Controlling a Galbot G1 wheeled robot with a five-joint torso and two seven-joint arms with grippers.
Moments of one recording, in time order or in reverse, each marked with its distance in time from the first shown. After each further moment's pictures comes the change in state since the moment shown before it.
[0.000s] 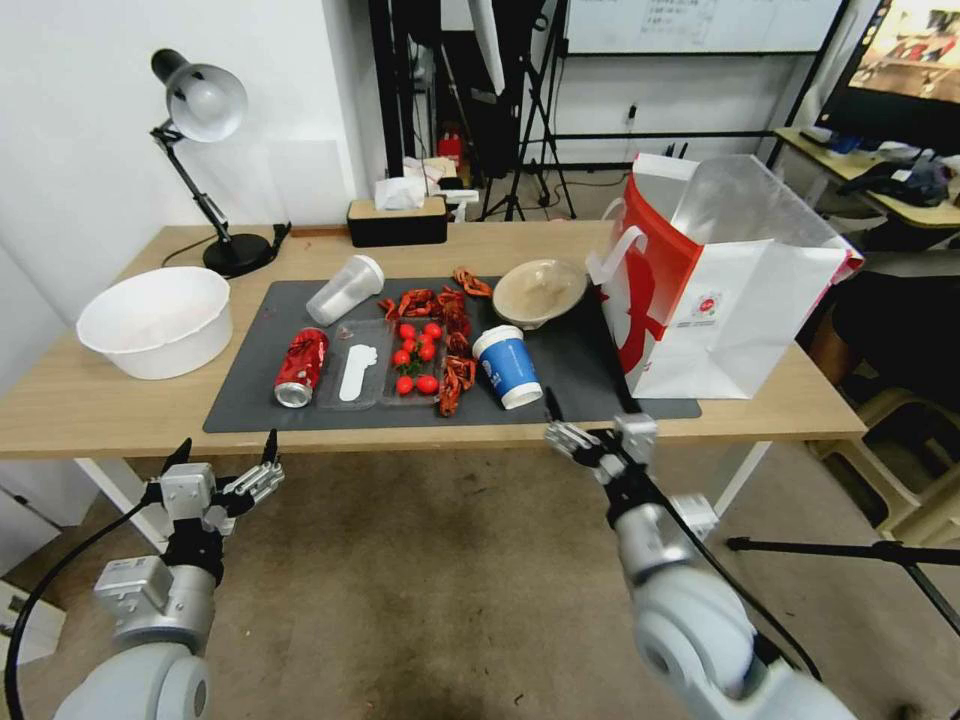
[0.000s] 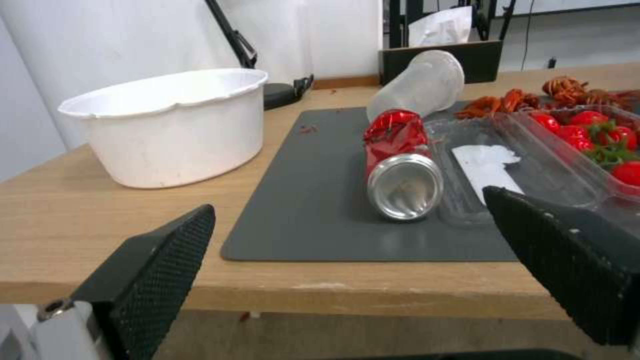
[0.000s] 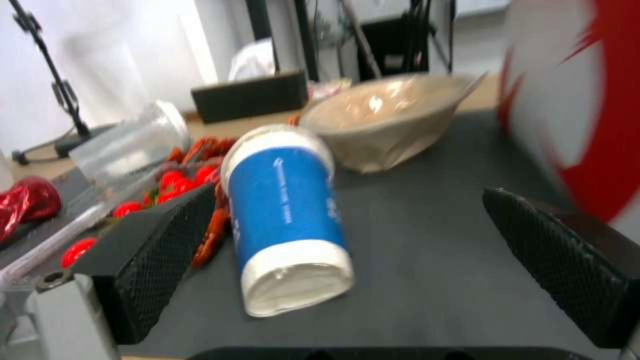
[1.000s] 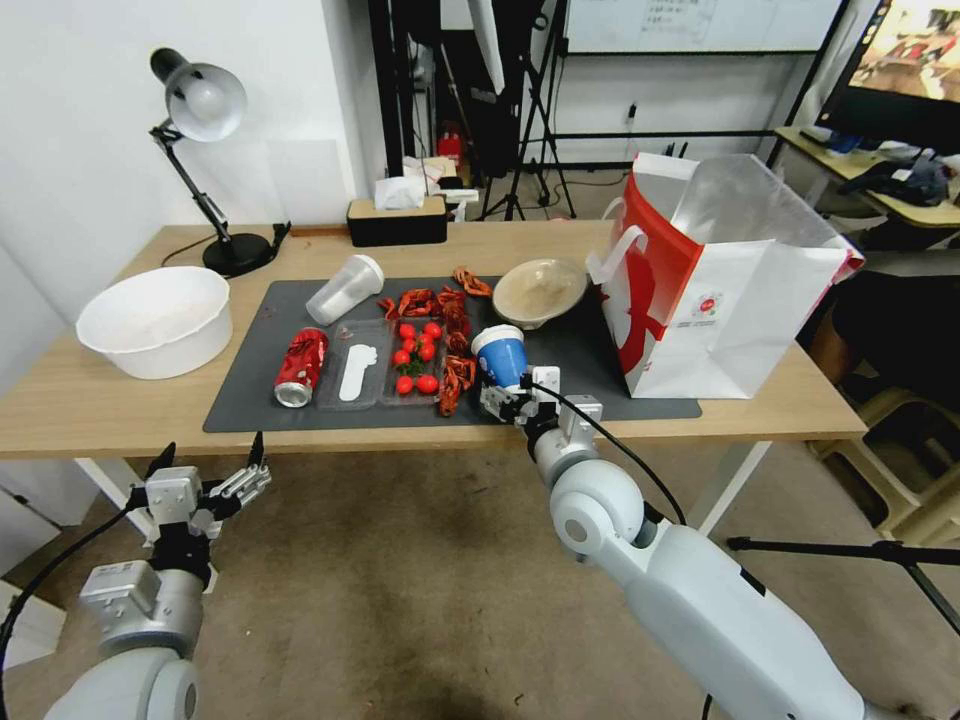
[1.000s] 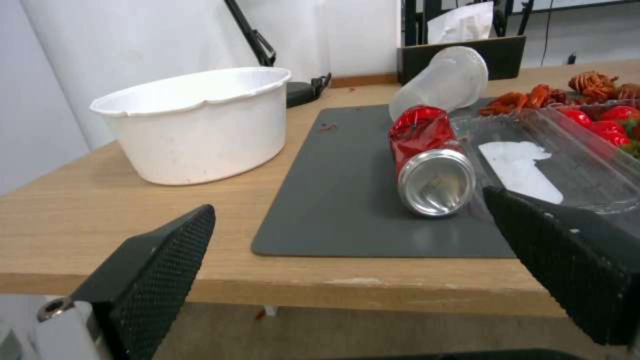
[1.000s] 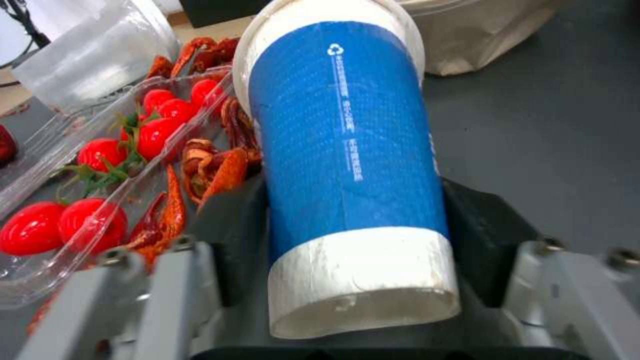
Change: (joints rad) left arm 0.000 -0.008 -0.034 0.011 0.004 -0.009 0.001; right arm 0.405 0.066 -0.261 -0.227 0.332 -0.238 0.201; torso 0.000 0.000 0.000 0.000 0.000
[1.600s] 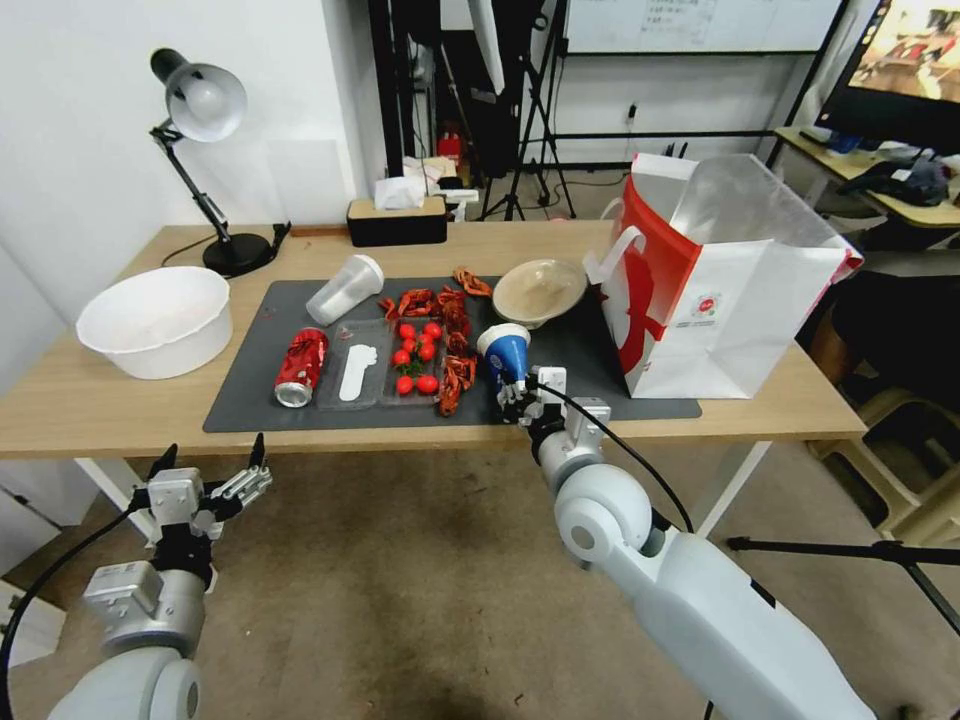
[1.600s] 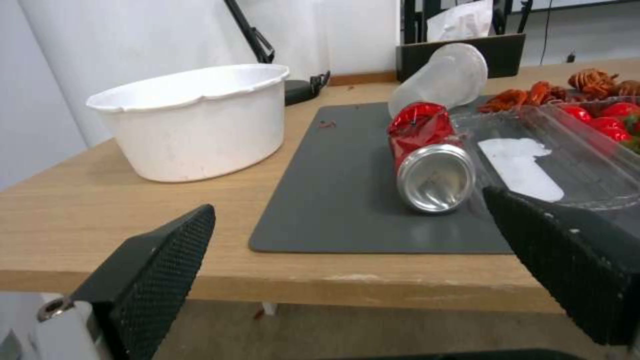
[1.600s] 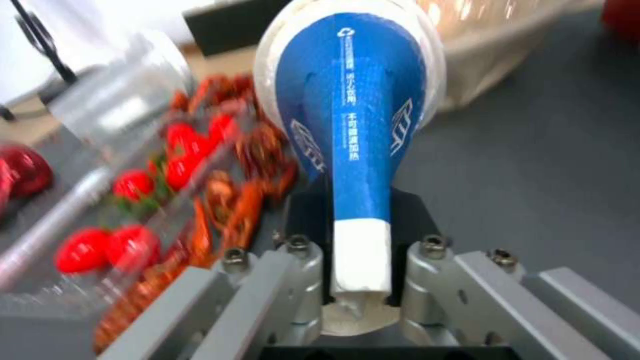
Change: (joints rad) left arm -0.002 0.001 0.004 0.010 0.000 -0.008 0.000; right arm -0.054 -0.025 0.057 0.111 -0.023 0.006 0.000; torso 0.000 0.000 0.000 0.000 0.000
